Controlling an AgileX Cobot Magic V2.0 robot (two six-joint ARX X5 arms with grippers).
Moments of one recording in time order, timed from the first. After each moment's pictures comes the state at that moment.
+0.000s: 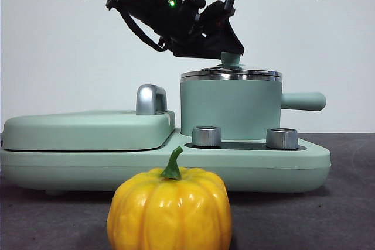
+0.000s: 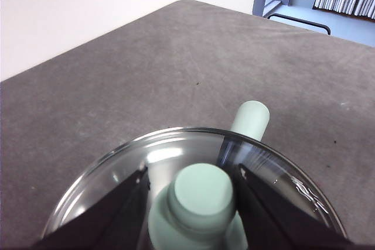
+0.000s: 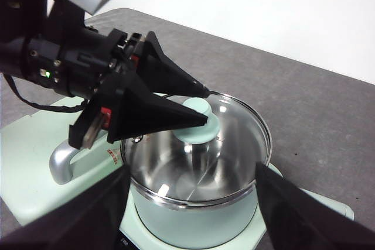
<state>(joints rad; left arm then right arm) -0.65 1.78 1.24 0.26 0.29 0.11 0.27 0.84 0.73 -0.17 -0.42 -0.06</state>
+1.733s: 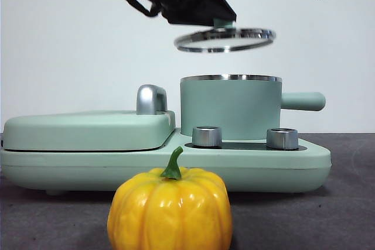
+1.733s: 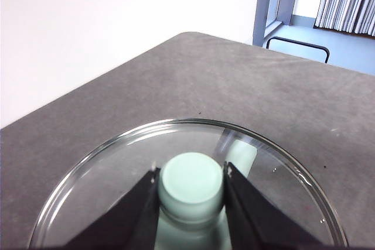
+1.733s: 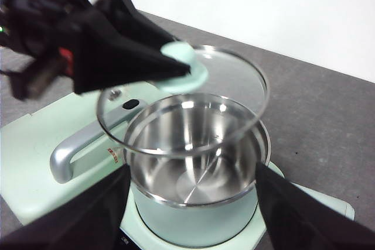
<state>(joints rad) -0.65 1.64 1.24 0.20 0.29 0.12 0.27 0.84 0.73 -0.17 -0.42 -0.06</state>
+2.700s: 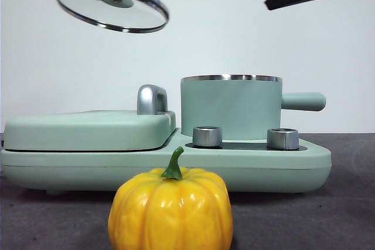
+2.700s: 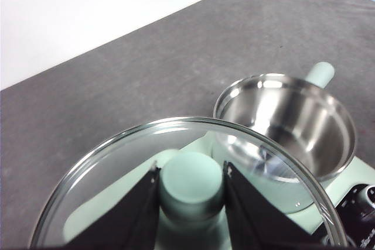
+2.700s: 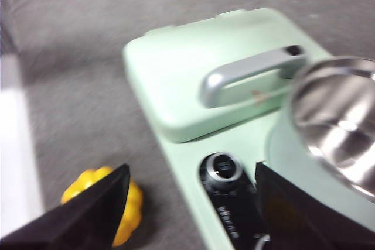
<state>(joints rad) -0.42 1.23 1.18 -0.38 0.23 0.17 0.64 0.84 0.73 -0.41 -0.41 -0.28</state>
